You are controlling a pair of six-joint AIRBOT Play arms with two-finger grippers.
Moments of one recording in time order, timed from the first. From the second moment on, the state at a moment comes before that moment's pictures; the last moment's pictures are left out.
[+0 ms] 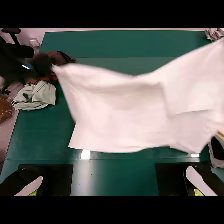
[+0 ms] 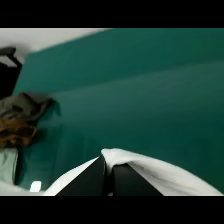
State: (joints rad) left arm -0.25 -0.94 1.14 1.58 -0.81 -2.15; right arm -0.38 -0.92 1.41 -0.82 1.27 1.54
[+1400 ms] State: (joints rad) left arm -0.15 -1.46 1.08 1.60 -0.14 -2.17; right arm -0.19 -1.93 1.79 -1.04 1.12 1.53
